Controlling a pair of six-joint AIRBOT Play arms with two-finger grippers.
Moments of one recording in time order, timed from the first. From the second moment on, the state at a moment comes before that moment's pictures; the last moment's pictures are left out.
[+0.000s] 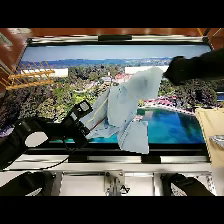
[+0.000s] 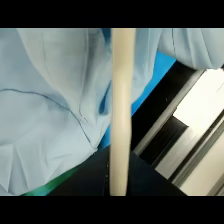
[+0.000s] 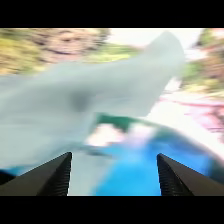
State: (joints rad) left arm -0.72 -0.87 0.85 1.36 -1.00 -1.26; right arm 0.20 -1.11 1.87 -1.49 1.63 1.44
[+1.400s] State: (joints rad) left arm -0.61 -0.89 0.95 1.45 -1.11 -1.01; right arm 0.20 -1.49 1.71 -1.21 1.83 0.26
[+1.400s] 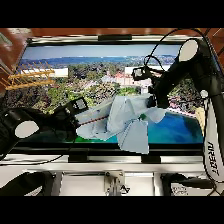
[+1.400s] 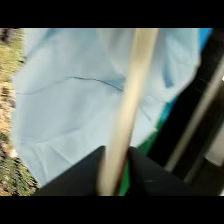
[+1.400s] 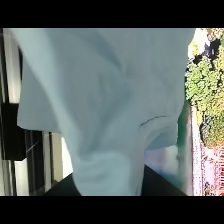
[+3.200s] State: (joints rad) left arm -0.56 -0.94 0.52 0.60 -0.19 -1.32; right arm 0.20 -1.32 1.70 -1.21 1.83 0.47
